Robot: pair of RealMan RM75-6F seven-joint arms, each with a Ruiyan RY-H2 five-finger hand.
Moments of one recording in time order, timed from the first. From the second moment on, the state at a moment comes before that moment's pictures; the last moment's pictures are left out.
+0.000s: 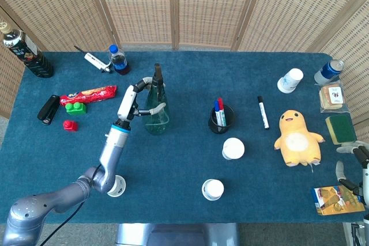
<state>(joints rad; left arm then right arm) -0.88 -1.94 -0.35 -0.85 1.39 1.25 -0.96 -0.02 -1.06 0.15 -1.71 -1.46 1.62 0.16</state>
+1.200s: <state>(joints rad) -0.82 -1.90 -0.30 -0.81 1.42 1.29 -1.01 0.01 -1.07 0.15 -1.72 -1.47 1.59 0.13</state>
